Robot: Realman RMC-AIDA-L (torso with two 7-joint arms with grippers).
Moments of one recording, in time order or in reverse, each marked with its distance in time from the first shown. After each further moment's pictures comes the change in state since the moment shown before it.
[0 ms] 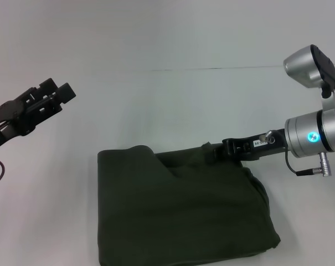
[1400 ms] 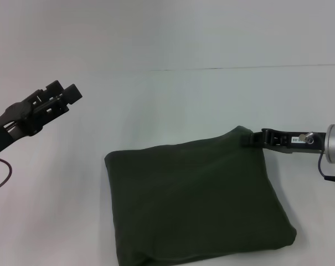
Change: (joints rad) left arm -0.008 -0.007 0.008 -0.022 0.000 -0.023 0.002; right arm -0.185 -0.021 0.012 -0.020 0.240 0.115 -0.179
